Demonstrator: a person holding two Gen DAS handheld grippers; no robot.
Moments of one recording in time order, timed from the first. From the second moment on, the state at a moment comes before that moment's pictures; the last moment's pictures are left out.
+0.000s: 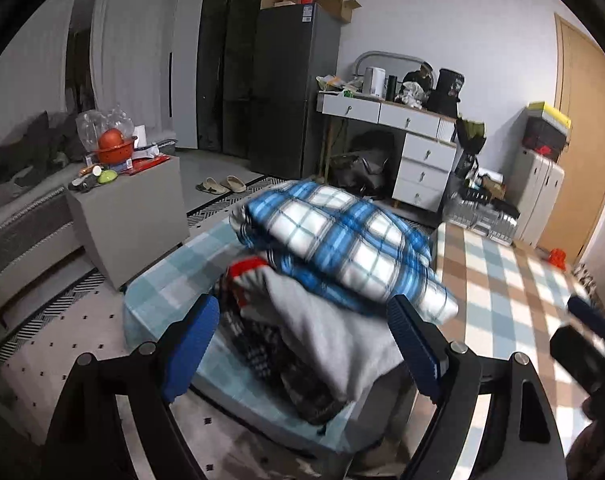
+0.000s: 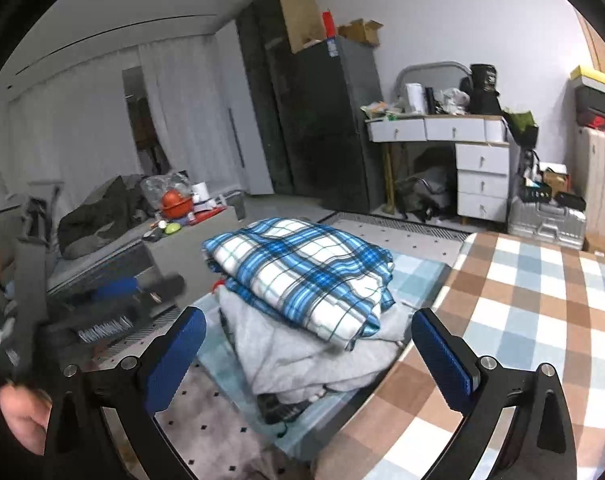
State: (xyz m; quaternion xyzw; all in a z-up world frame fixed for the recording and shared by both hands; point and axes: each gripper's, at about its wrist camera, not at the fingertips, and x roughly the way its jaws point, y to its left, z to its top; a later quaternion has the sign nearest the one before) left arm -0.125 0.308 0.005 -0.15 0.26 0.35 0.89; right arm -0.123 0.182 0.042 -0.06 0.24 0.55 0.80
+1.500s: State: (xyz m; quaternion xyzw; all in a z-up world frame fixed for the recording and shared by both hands) left arm -0.127 0.251 0.001 -0.07 0.25 0.37 0.89; right arm -0.137 0.138 0.028 -0.03 0.20 0.53 0.82
